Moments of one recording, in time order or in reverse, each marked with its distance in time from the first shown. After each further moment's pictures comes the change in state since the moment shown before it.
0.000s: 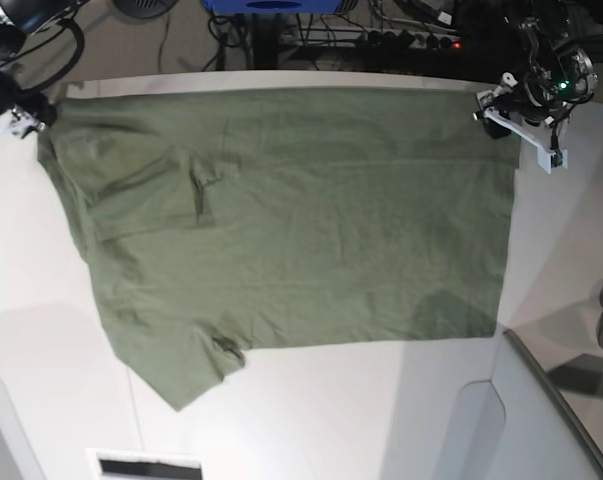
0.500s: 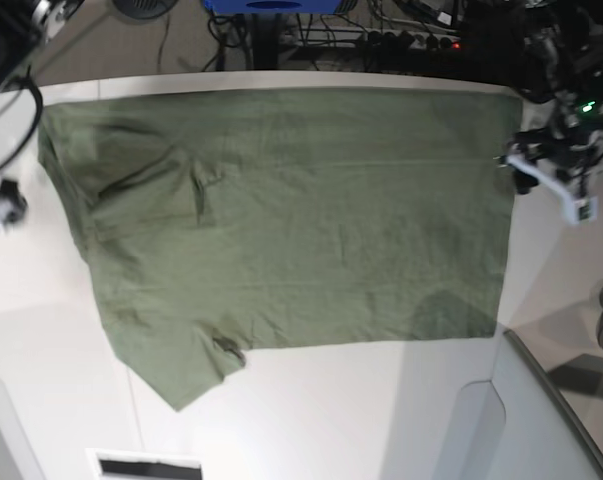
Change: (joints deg) left arm -2.8 -1.7 3.8 12.7 -0.4 0.2 0.4; right arm 9.5 11.1 -20.0 -0.4 -0.1 0.6 4.8
